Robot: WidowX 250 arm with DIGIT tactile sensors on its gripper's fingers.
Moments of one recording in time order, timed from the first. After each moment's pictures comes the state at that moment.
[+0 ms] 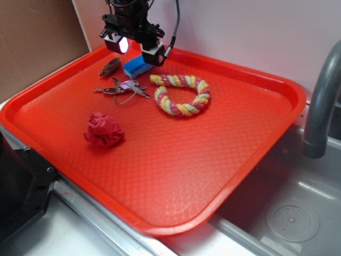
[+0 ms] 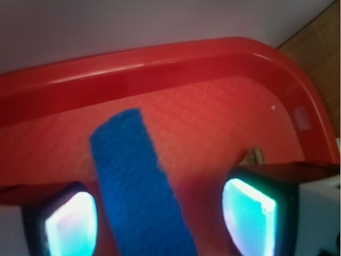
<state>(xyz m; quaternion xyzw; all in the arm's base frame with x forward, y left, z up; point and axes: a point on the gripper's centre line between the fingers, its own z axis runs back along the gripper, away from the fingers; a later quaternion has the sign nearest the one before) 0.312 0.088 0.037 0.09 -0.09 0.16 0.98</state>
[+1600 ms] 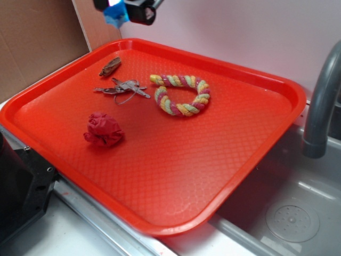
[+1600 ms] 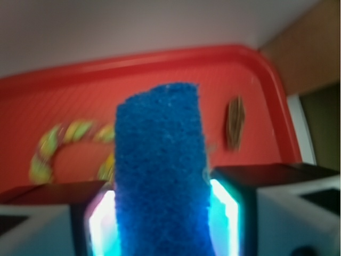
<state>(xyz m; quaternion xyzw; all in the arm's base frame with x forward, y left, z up) 0.250 0.006 0.156 0.04 -0.06 0.11 0.99</state>
